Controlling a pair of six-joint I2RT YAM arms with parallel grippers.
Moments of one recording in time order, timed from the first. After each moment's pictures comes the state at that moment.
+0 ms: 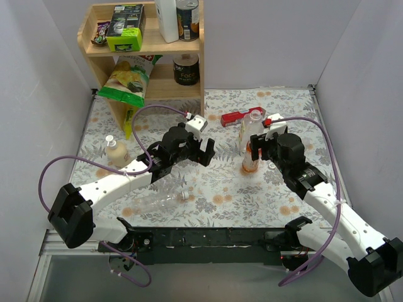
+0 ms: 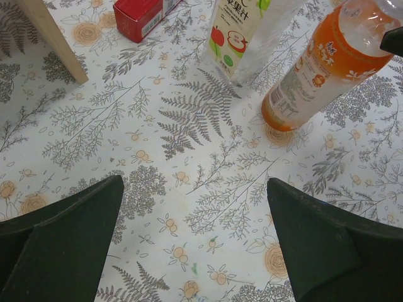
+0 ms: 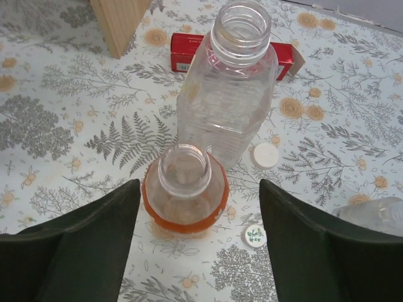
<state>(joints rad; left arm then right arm) -0.78 1.32 0.93 -0.02 -0.04 -0.15 0.52 0.88 0.71 -0.17 0.18 0.00</state>
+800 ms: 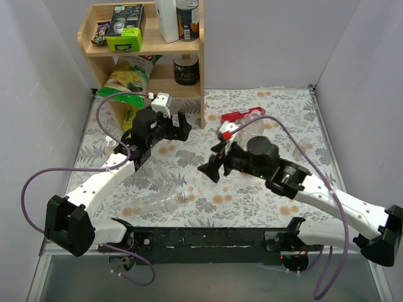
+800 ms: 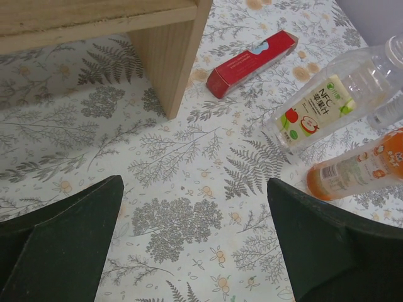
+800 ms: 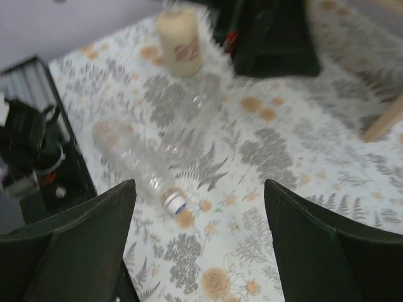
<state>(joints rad) -0.47 1.26 0.98 -0.01 0.07 -0.24 0.97 1.01 0.98 -0.16 -0.09 0.10</state>
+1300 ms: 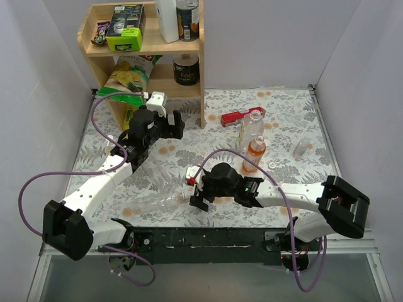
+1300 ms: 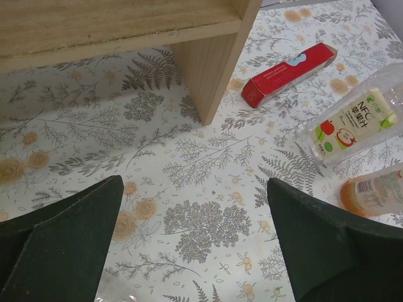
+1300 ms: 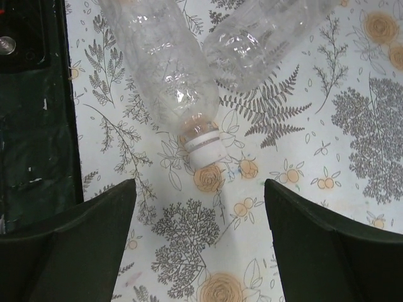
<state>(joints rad) -0.46 1.22 0.98 -0.03 -0.06 -0.19 1.14 1.38 0.69 0.17 -0.22 -0.18</state>
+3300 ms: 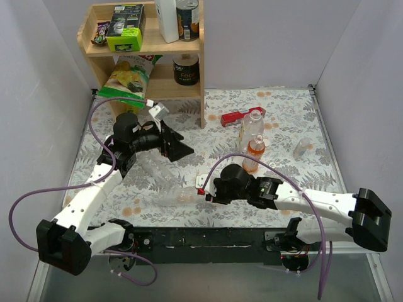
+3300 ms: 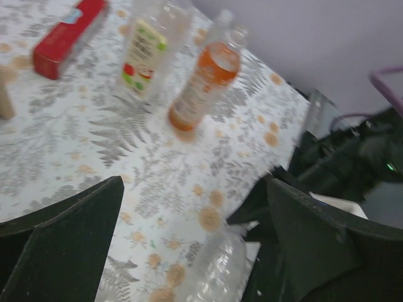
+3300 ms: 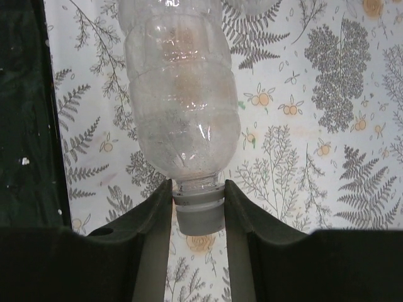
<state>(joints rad) -0.34 1.12 0.94 -0.08 0.76 -0.24 1.15 1.18 0.70 -0.18 -0.13 -0.42</state>
